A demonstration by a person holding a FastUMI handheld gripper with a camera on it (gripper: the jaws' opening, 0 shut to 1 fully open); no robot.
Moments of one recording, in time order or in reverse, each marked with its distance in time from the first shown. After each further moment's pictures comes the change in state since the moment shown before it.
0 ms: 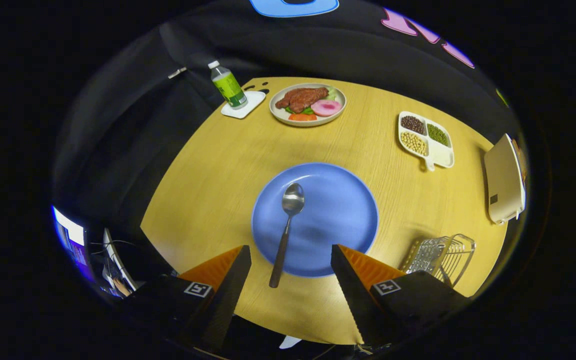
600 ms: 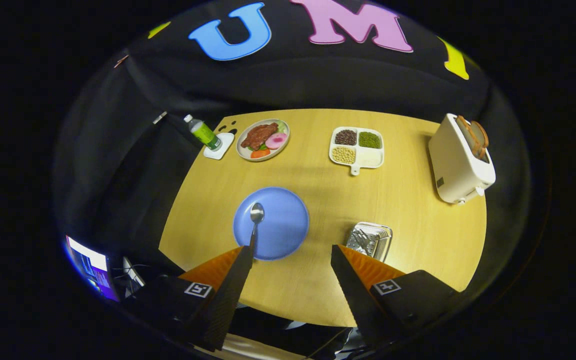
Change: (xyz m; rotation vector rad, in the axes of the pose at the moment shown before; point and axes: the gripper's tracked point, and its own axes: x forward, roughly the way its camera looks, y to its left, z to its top) arm -0.153 -0.079 0.026 0.120 -0.149 -0.009
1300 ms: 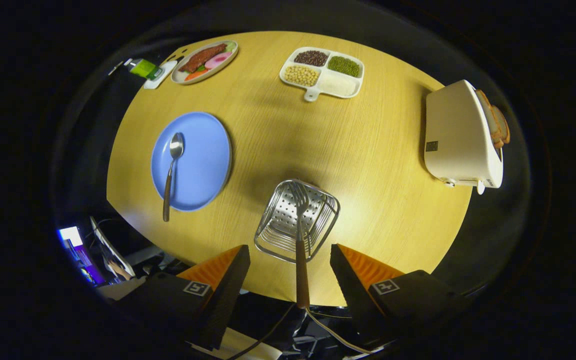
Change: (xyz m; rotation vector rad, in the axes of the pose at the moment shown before) arm 0.038 -0.134 -0.053 -0.019 0.470 -0.164
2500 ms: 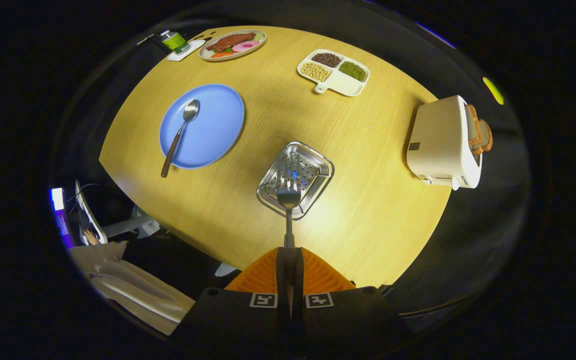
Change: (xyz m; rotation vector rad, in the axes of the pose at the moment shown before) arm -0.026 -0.016 -0.056 -0.208 0.124 -0.112
